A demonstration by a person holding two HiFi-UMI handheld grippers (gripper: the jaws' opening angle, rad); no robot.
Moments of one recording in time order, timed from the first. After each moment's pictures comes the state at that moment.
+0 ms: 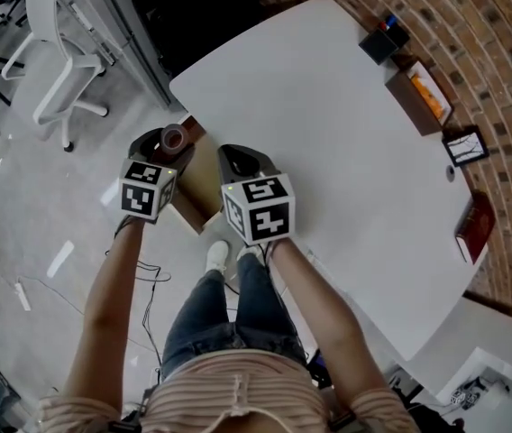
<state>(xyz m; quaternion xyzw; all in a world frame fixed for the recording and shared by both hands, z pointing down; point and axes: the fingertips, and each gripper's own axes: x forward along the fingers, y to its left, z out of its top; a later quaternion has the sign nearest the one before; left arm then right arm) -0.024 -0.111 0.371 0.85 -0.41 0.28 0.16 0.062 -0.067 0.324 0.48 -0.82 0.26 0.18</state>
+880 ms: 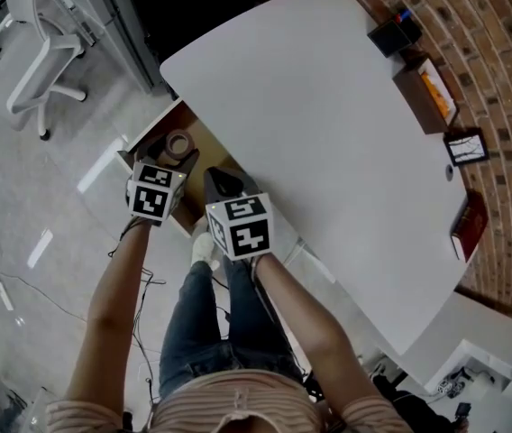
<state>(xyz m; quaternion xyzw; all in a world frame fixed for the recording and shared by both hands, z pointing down) -0.016 -0.103 0.477 0.85 -0.39 0.30 0.21 0.032 -0.034 0.430 0.47 -0.78 0.32 0.25</state>
